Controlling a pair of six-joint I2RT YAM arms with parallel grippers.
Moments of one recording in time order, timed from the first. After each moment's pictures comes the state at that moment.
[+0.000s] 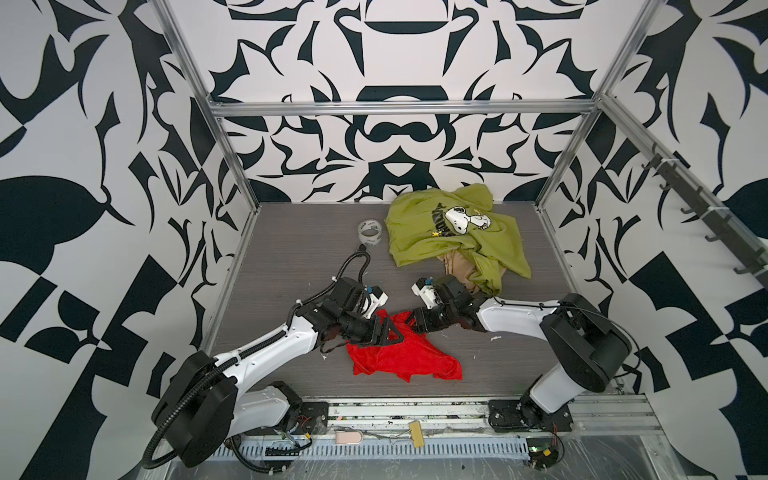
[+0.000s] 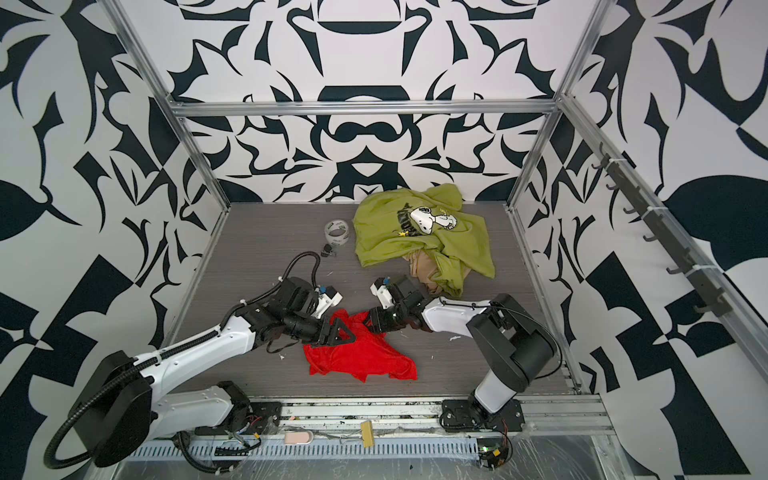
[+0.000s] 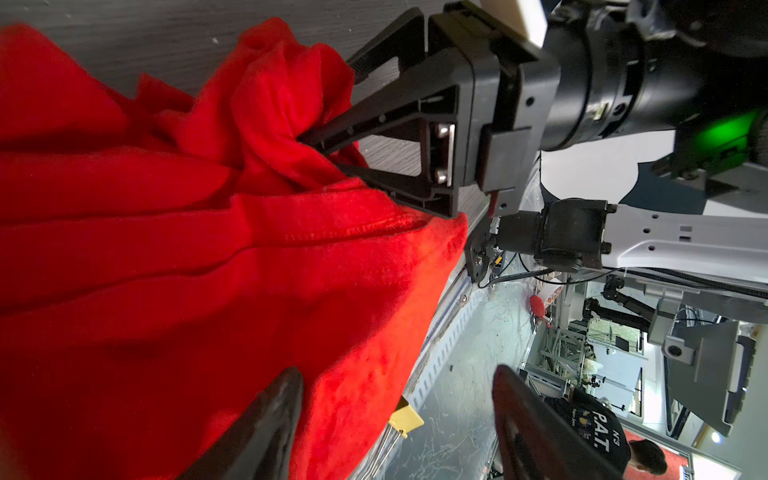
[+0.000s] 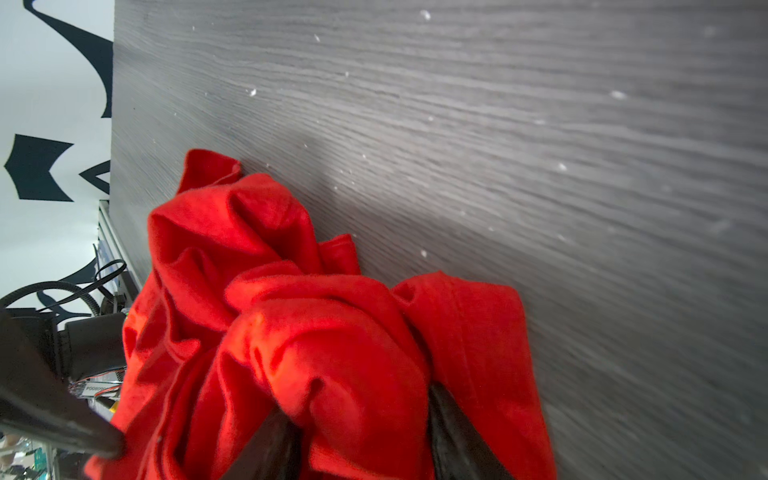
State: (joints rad) left arm -0.69 1.21 0.64 -0.35 0.72 -0.62; right arm 0.68 1.62 0.71 -0.02 -0.50 0.53
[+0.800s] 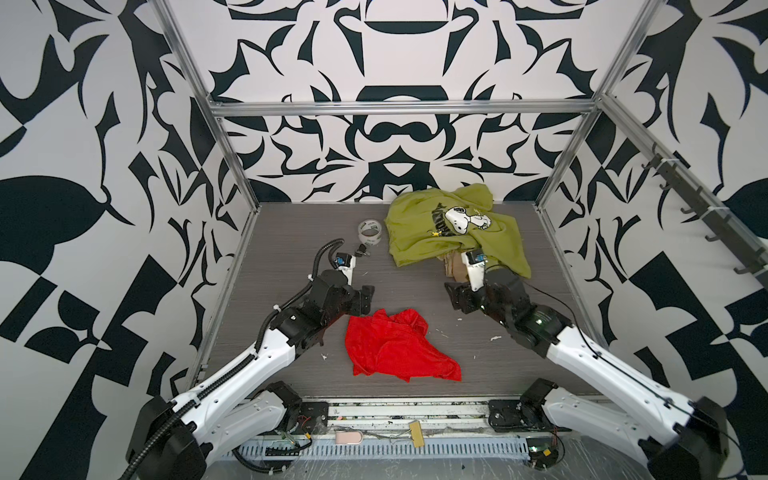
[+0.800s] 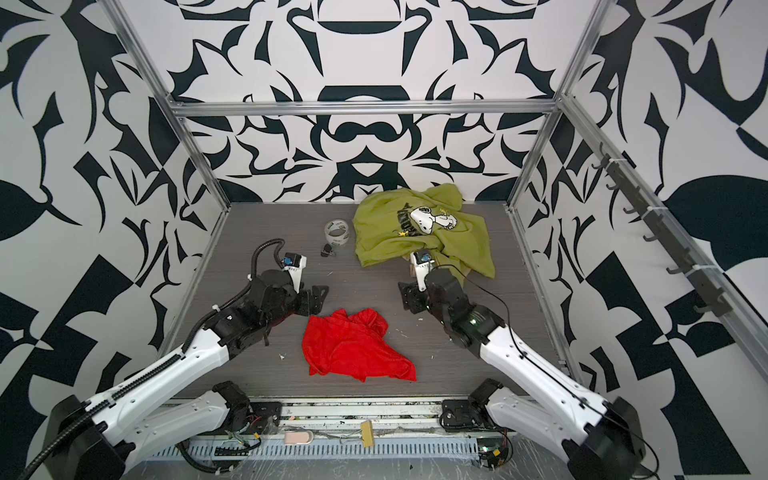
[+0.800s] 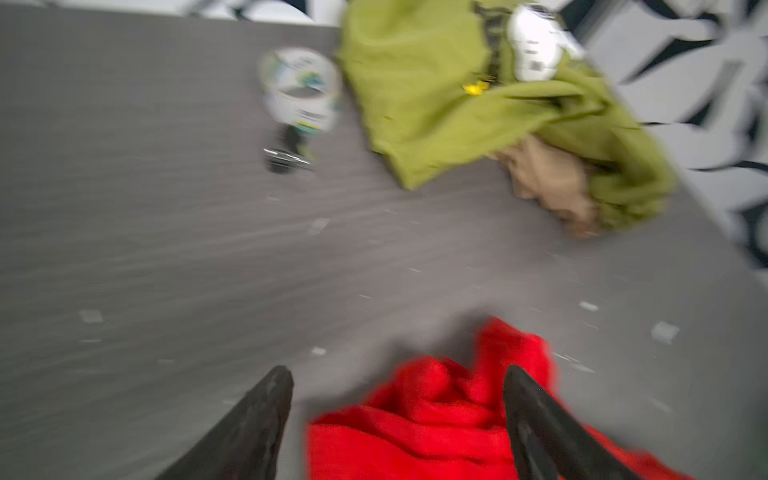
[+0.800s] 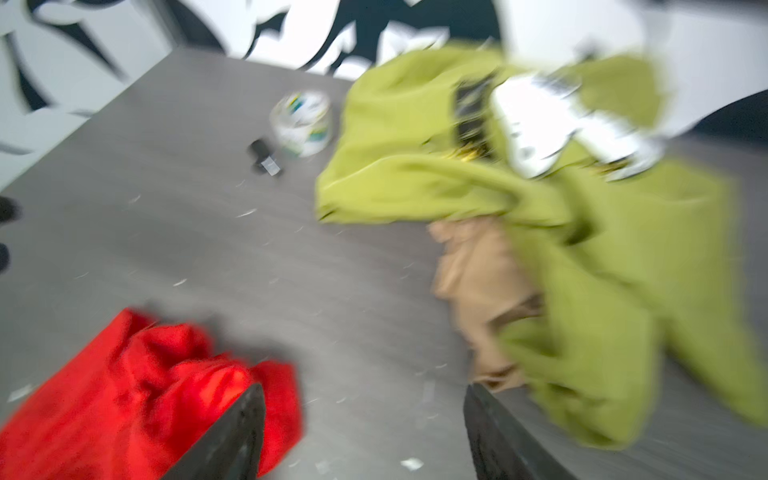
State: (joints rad) left arm -0.65 0.99 0.63 -0.21 -0.21 -0.30; right arm 0.63 0.89 0.66 -0.26 0.23 0.15
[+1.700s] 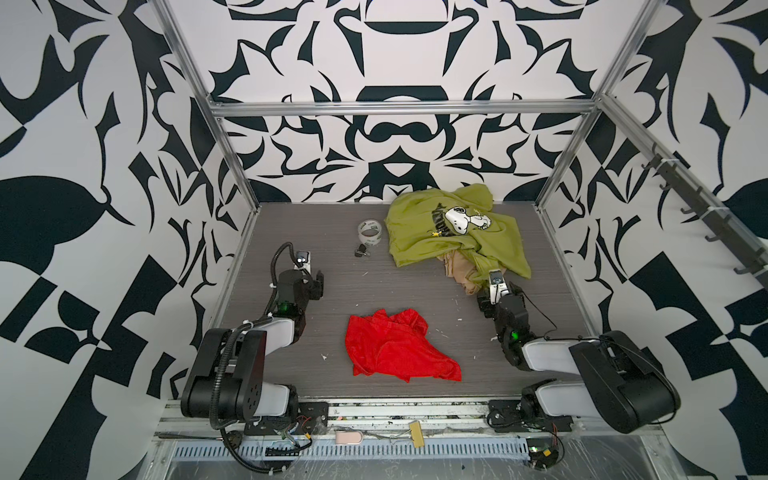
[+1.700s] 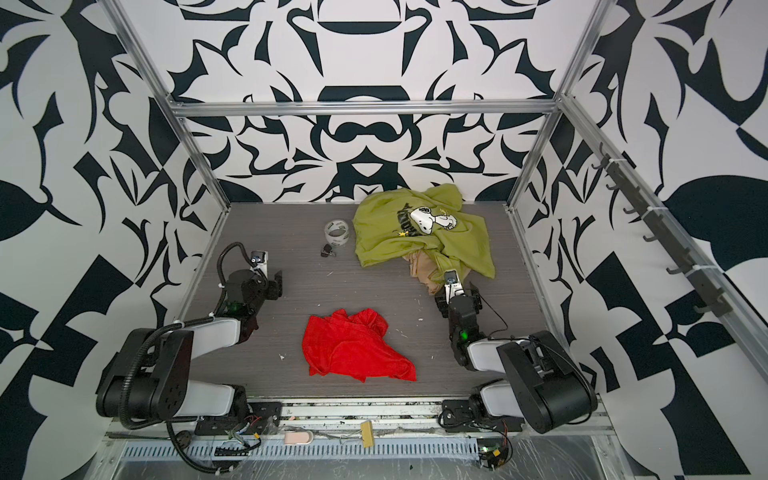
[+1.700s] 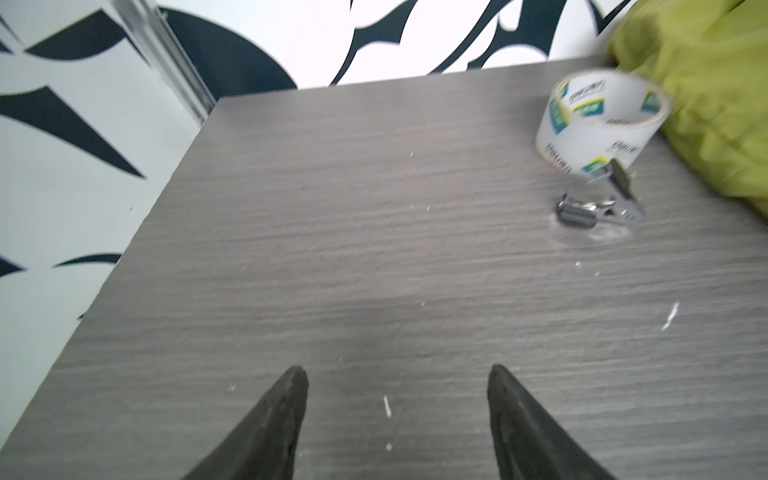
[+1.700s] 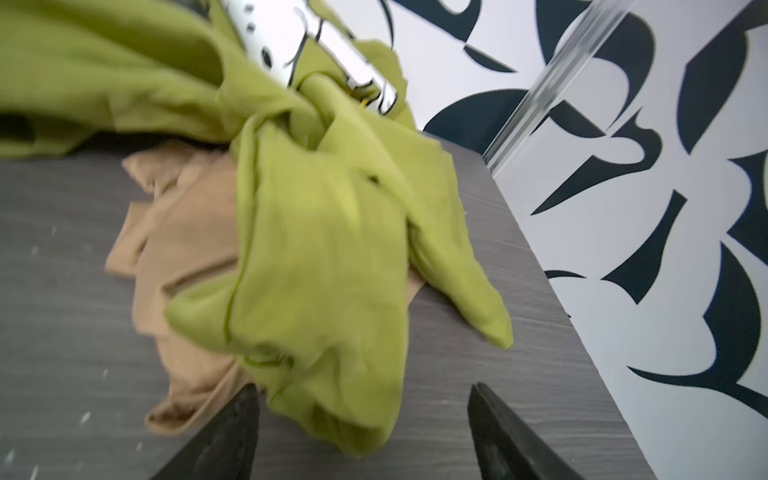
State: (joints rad) left arm -0.10 1.42 0.39 0.63 -0.06 0.06; right arm 0.28 1.35 0.16 0.86 0.42 -0.18
